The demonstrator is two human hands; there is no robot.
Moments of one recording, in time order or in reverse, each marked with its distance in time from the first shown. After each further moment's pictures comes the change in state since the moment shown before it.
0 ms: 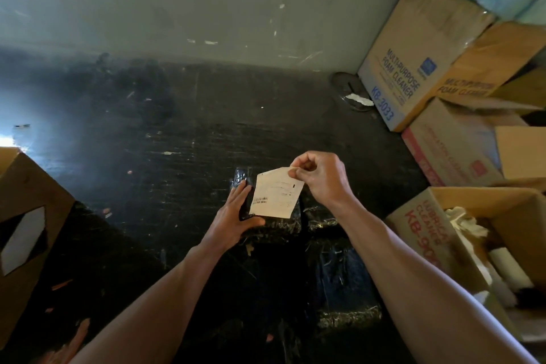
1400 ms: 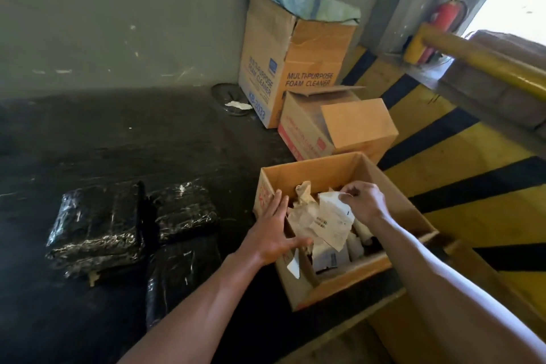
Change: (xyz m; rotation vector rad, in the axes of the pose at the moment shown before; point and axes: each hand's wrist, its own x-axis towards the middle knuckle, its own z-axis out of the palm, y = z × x) left_hand 0.003 0.291 0.306 0.201 -0.356 0.205; right_hand -0.135 0.291 -0.319 -0.144 0.402 0.474
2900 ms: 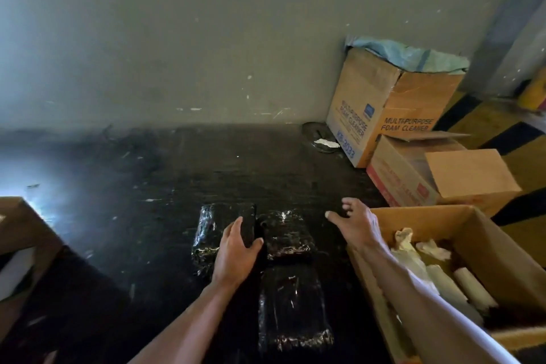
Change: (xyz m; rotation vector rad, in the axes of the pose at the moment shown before) left_hand -0.143 -0.153 -0.156 -0.200 0.626 -0.445; right_hand -0.075 -0.181 0.138 0.085 -0.180 -0.218
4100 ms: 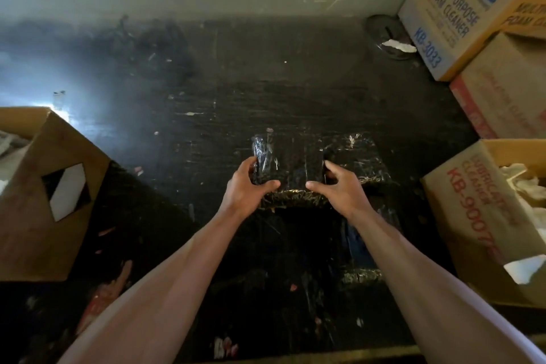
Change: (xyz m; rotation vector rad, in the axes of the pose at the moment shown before) left_hand 0.064 -0.139 -0.067 -0.126 -0.136 -0.189; right_hand -0.046 -0.034 0.208 0.107 -0.421 0.057
